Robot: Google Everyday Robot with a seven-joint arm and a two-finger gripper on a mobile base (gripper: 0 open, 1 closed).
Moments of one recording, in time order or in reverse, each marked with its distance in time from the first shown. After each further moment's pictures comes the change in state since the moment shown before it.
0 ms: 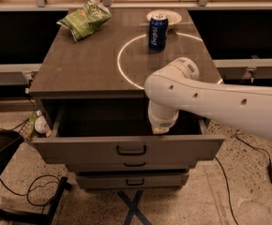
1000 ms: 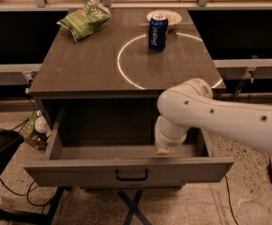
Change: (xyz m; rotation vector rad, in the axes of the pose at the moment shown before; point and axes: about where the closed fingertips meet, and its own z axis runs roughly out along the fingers) arm 0.001 0.065 0.020 -0.111 -0.098 0.048
